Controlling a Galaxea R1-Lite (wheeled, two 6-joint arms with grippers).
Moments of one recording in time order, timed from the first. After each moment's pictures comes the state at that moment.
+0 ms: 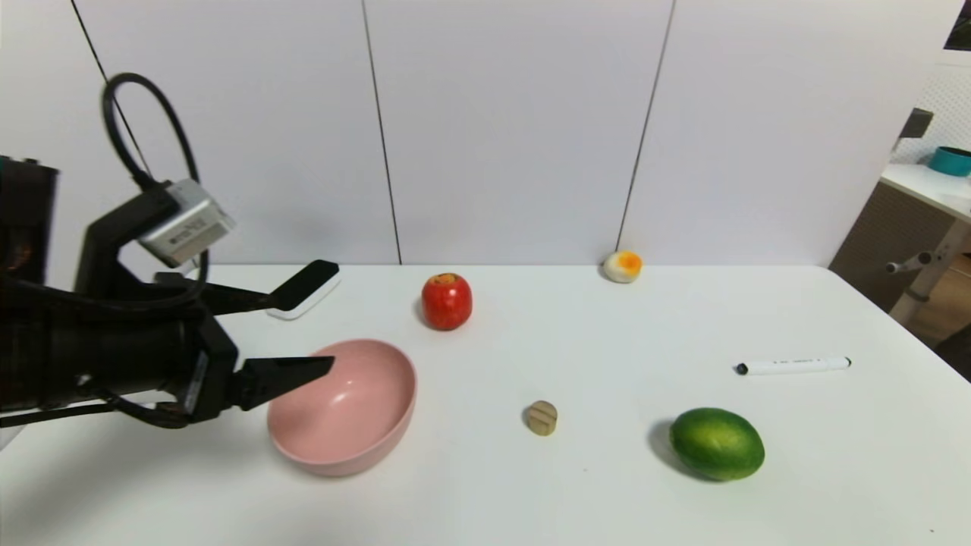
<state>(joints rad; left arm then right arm) -0.34 1.30 -0.89 0.08 -0.30 0.29 0.01 0.00 0.00 -0.03 -0.01 0.02</state>
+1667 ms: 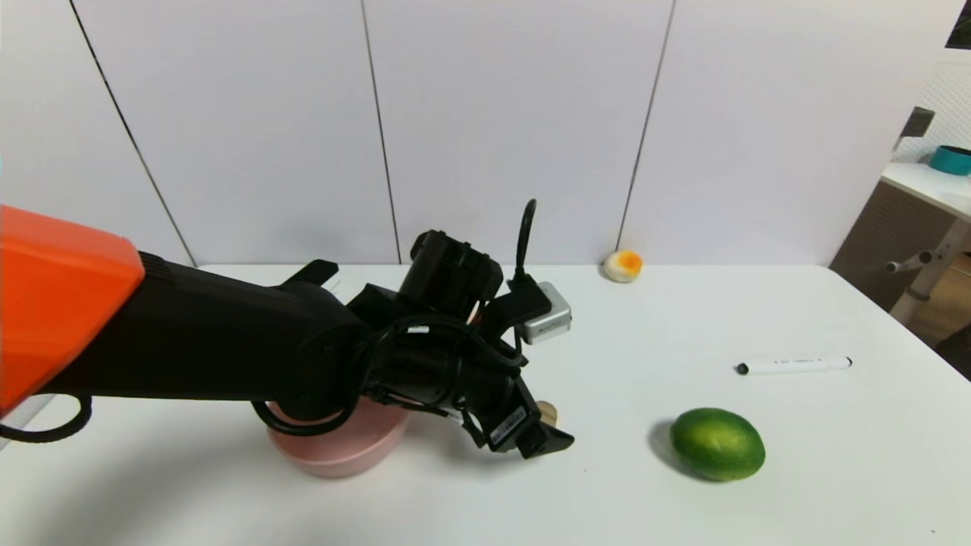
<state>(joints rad) -0.77 1.93 -1.21 -0.06 -0.30 0.34 0.01 0.00 0.00 -0.03 -0.01 0.02</state>
